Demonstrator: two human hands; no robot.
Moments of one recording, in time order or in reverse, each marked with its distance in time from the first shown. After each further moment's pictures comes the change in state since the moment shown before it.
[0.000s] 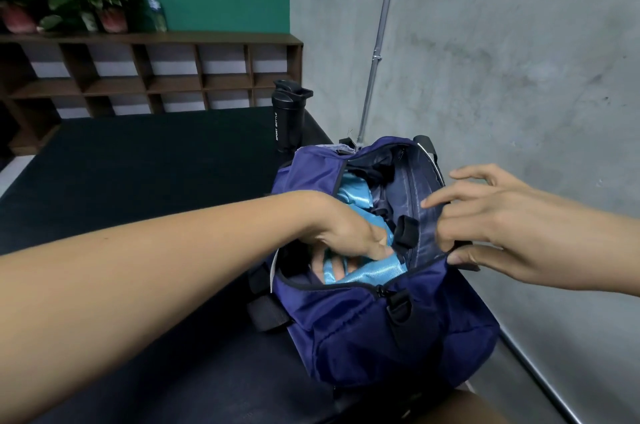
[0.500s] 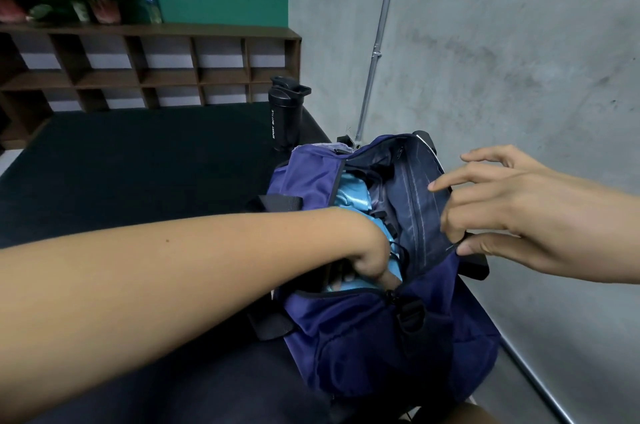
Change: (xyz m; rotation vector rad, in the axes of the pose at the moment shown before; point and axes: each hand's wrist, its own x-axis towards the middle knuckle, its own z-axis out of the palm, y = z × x) left_hand 0.050 0.029 0.015 0.510 0.031 -0.134; right_hand 0.004 0.013 -0.021 -0.041 -0.012 0.031
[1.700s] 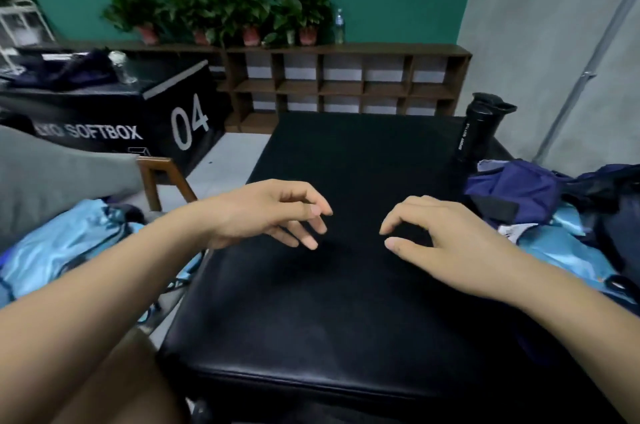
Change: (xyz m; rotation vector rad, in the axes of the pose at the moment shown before) left_hand -0.343 -0.252 0.218 -1.232 0.737 -0.042; right_hand 0.236 -0.237 0.031 0.644 0.211 -0.005
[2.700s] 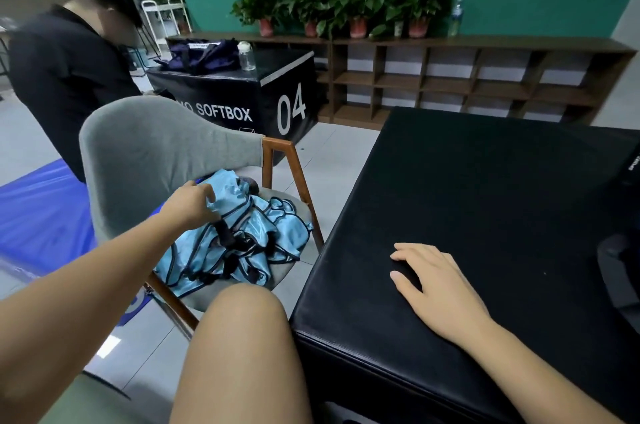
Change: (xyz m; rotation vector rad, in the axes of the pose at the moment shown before) left_hand -0.140 -0.298 -0.244 0.859 0.722 -0.646; right_hand 0.079 -0.032 0.226 -0.021 -0.042 0.079
